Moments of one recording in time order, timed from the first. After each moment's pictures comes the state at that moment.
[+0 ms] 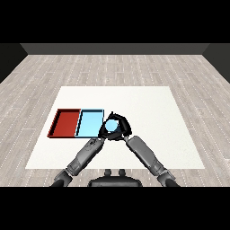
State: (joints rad) left arm -0.47 0.02 -0.52 -1.09 0.30 0.36 -0.22; right arm -0.48 -0.02 0.50 -1.33 -0.18 -0.33 -0.22
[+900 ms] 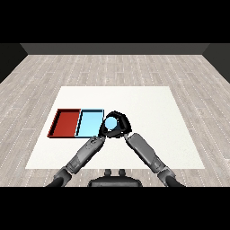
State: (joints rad) left arm -0.51 0.04 -0.56 -1.09 0.32 0.48 -0.20; right arm -0.54 -0.03 0.50 -1.32 -0.22 -0.34 -0.22
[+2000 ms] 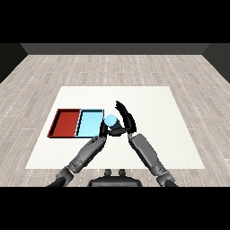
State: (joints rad) left arm -0.52 0.01 -0.54 -1.02 0.38 0.59 -0.49; right arm -0.46 0.00 0.38 -1.38 -0.20 -0.31 -0.19
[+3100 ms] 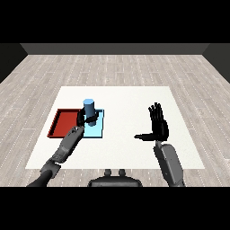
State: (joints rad) left arm -0.64 0.25 -0.31 -0.74 0.28 0.57 -0.33; right arm -0.15 -0.18 0.14 -1.74 -0.35 -0.11 -0.23
